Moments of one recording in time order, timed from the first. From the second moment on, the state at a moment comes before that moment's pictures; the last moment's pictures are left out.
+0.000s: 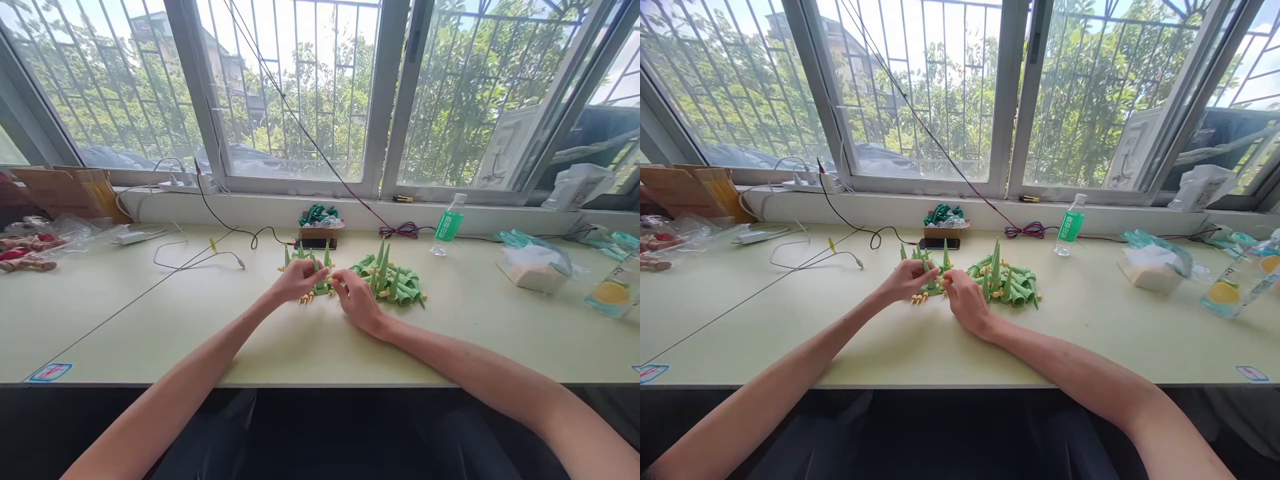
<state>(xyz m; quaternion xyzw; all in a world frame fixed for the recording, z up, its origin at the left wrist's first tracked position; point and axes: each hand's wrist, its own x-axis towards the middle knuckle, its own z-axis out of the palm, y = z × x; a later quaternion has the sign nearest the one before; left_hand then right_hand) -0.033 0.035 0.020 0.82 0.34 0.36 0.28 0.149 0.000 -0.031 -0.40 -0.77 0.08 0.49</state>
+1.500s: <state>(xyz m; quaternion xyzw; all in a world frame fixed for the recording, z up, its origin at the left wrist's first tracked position) -0.030 0.033 0.017 0.82 0.33 0.36 0.30 0.149 -0.005 -0.026 -0.45 -0.77 0.13 0.44</state>
